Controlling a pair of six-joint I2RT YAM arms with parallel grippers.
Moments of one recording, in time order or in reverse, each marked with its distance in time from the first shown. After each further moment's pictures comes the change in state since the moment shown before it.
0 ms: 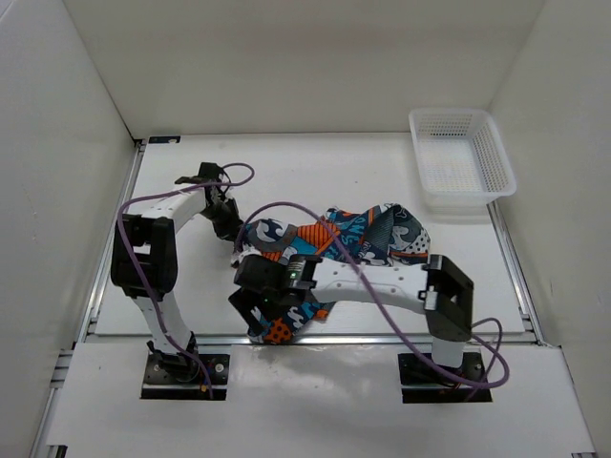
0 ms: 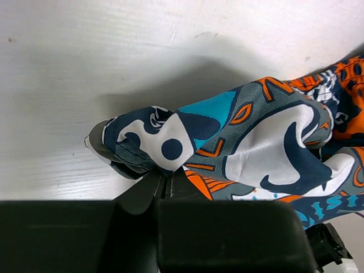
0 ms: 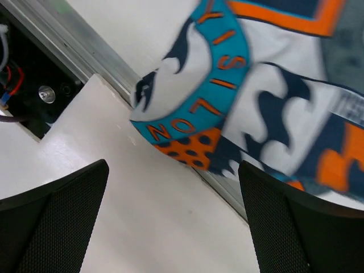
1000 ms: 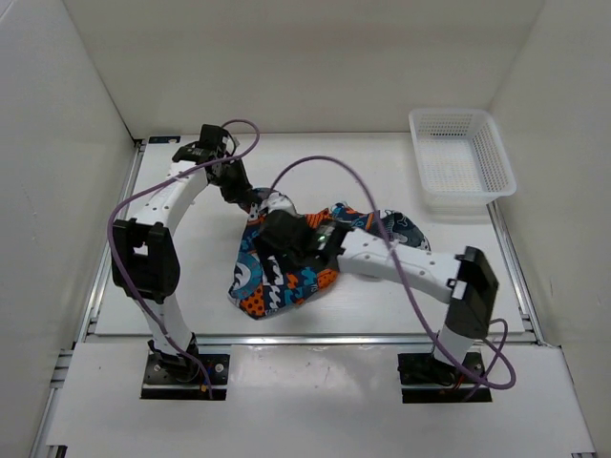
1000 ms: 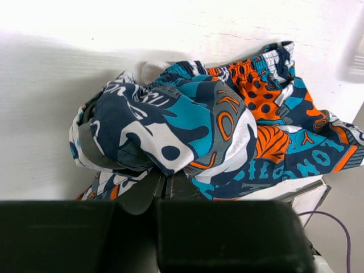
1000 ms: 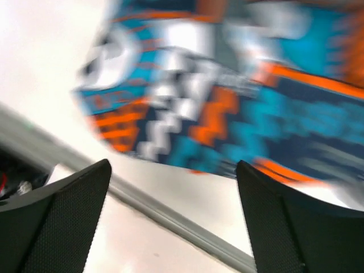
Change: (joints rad) left arm -0.057 -0.015 0.330 -0.055 -0.004 -0.047; right arm -0.203 -0.095 0.017 0.000 0.208 0.011
